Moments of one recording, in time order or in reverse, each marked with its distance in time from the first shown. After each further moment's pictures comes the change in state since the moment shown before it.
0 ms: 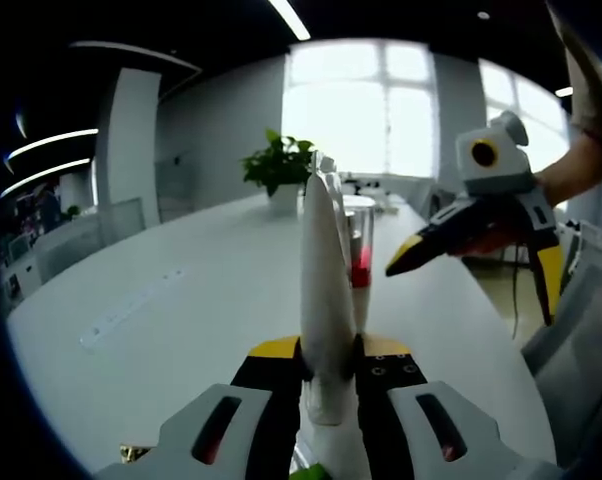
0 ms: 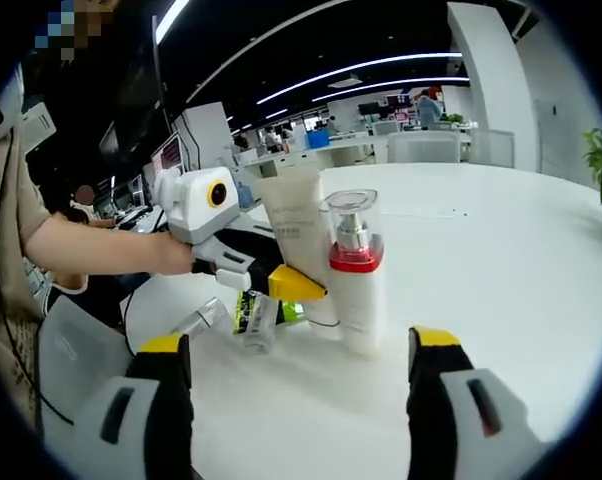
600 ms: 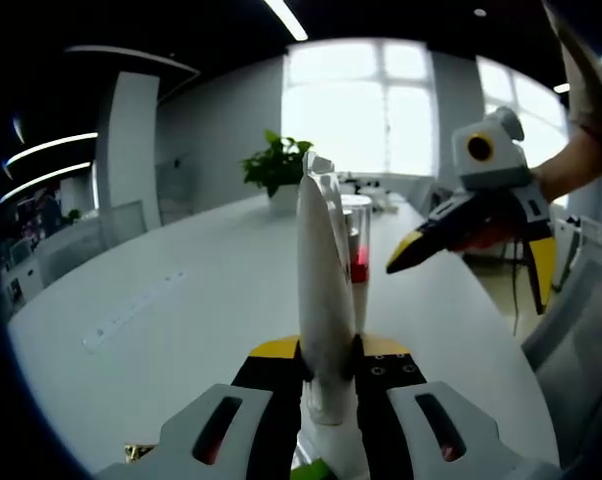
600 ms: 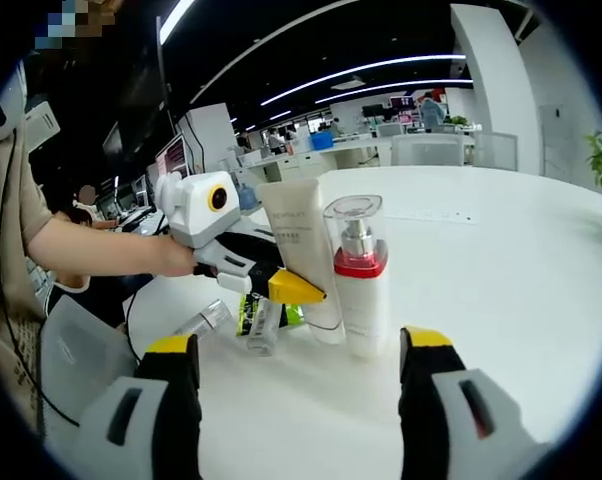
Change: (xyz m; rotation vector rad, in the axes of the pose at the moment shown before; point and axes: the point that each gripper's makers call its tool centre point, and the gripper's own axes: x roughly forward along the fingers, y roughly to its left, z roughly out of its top) left arm -0.004 0.000 -0.001 0.015 -0.003 0.006; right arm 0.000 0.003 0.004 -0.009 -0.009 0.016
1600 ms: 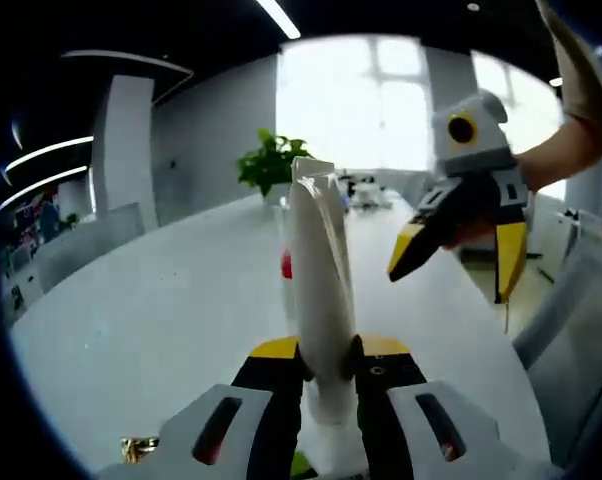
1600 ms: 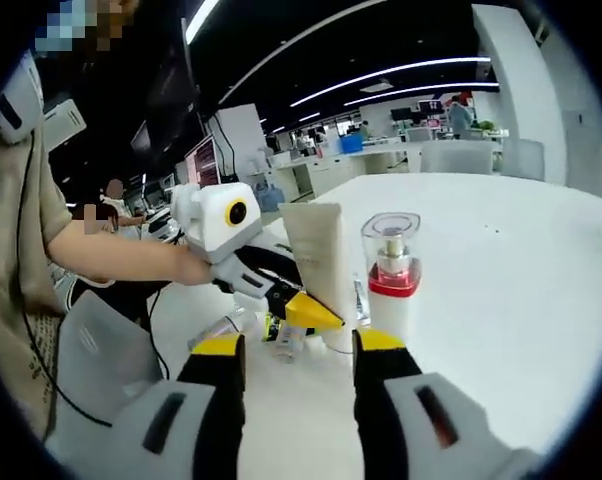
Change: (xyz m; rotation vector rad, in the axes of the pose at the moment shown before) left arm -0.004 -0.011 0.000 0.023 0.015 -0.004; right arm 0.002 0.019 0.010 -0.035 -0.017 0.120
